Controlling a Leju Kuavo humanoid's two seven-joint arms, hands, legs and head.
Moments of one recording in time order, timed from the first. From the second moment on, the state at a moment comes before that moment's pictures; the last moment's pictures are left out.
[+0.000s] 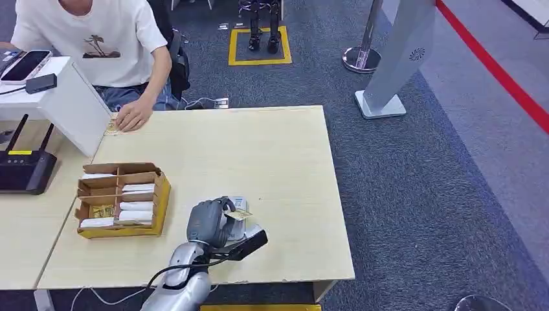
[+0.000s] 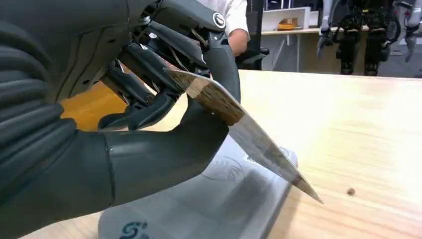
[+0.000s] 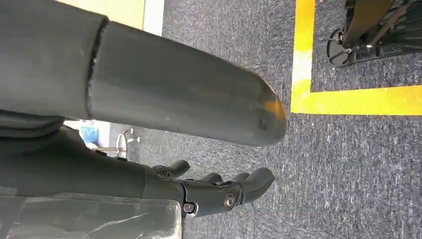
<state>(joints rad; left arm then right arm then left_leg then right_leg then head) -0.34 -0.17 -0.51 -0.75 -1.03 0.39 0.00 -0.15 0.13 -1.07 -0.21 1.18 -0.01 0.25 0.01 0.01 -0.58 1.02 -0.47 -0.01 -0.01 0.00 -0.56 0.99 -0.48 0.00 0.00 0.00</state>
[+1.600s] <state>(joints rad) -0.31 -0.07 -0.56 -0.88 -0.98 0.24 0.13 -0.13 0.13 -1.06 -0.21 1.14 -0.01 0.25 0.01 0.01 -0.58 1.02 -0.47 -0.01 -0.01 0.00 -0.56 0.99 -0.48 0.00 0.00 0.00</state>
